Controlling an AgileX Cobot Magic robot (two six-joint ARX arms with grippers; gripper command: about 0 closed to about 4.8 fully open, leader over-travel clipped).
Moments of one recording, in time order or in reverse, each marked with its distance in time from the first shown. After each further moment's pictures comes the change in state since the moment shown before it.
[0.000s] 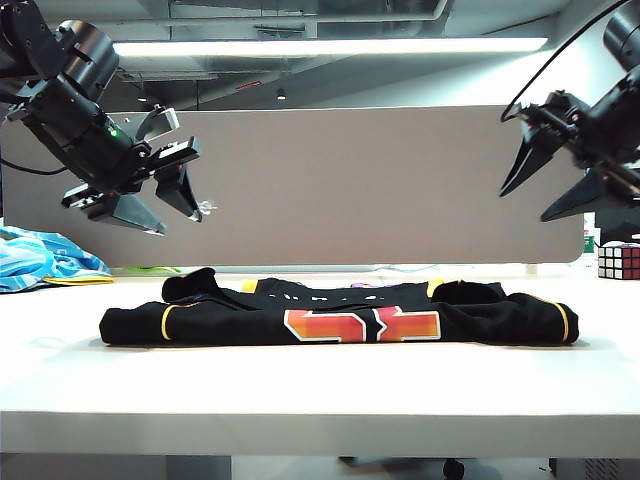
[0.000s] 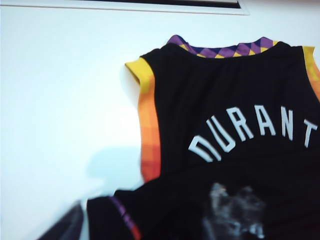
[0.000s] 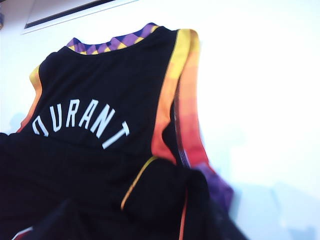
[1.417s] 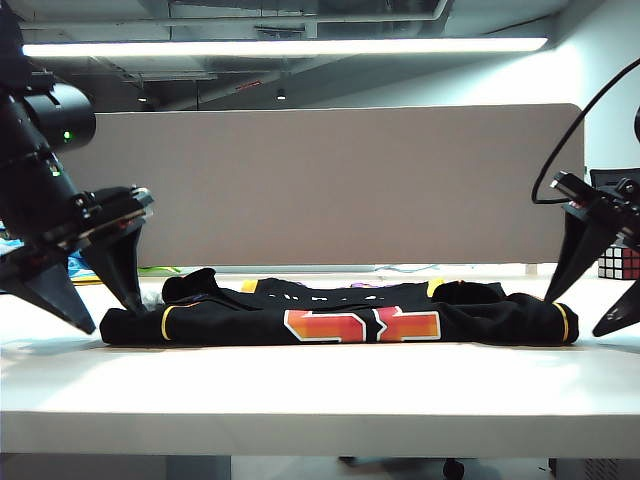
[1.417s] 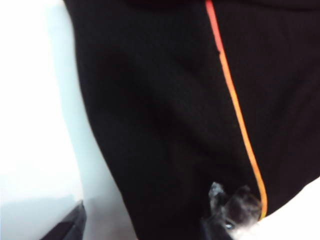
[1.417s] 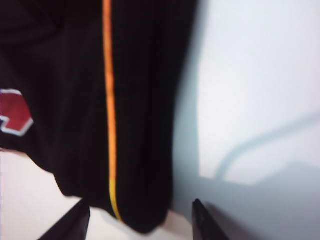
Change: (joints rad) left arm 0.019 -0.034 -0.107 -0.506 0.066 0.121; right arm -0.006 -0.034 -0.271 -0.235 -0.073 -0.047
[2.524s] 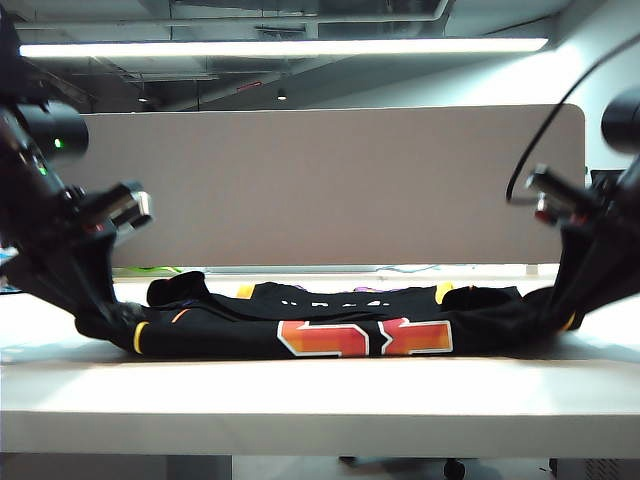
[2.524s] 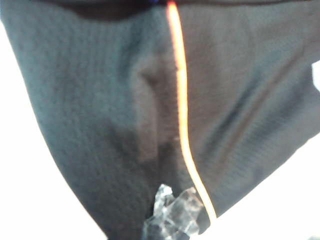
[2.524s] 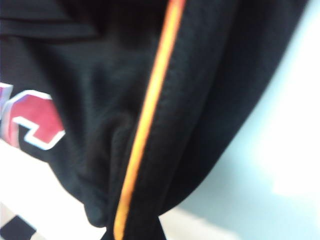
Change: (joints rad) left arm 0.009 -0.018 -0.002 -0.163 0.148 0.071; right arm 0.093 -0.046 0.000 -0.123 0.019 -0.060
